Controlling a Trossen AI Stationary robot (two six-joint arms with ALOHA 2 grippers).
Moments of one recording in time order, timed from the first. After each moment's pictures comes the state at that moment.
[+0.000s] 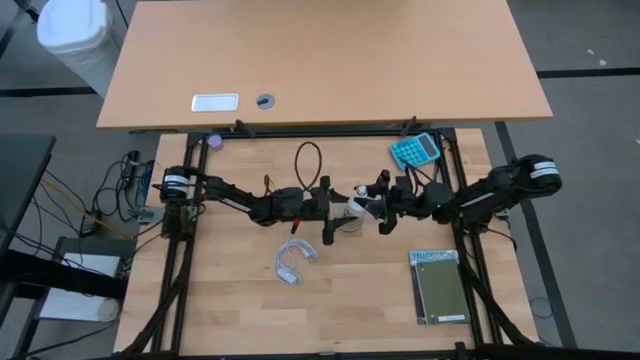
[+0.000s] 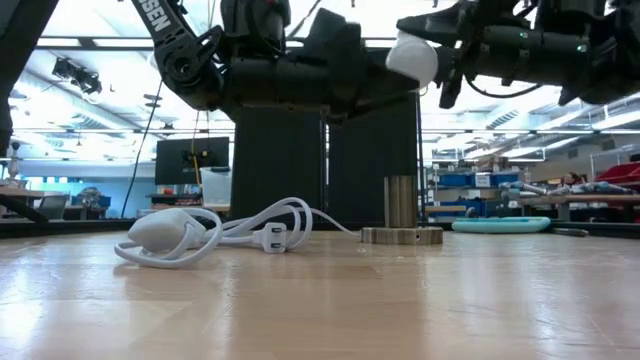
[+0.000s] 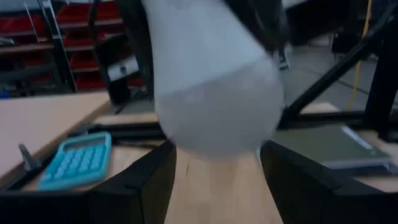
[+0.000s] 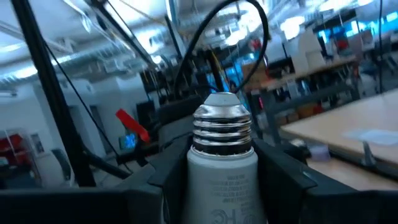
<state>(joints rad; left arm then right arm) 0.01 1.92 0.93 1.01 -0.04 0.07 0.03 1.38 0.30 1.40 0.17 0.27</state>
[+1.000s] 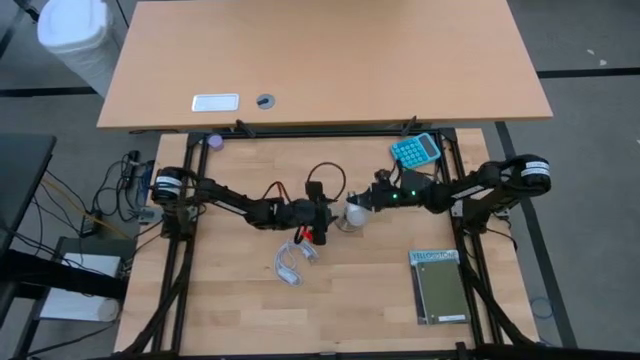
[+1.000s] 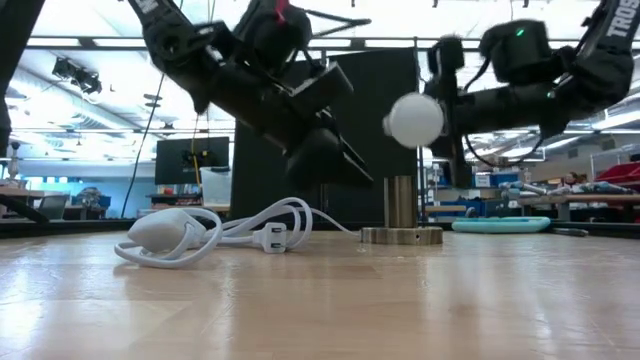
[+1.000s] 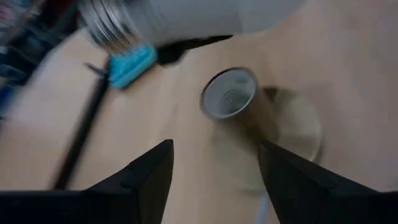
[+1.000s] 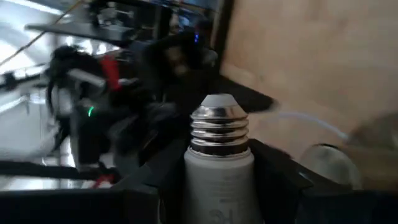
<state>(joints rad) -0.04 1.85 0.93 0.44 -0.42 0.44 -0.21 1.45 0.32 1.01 -0.21 1.36</state>
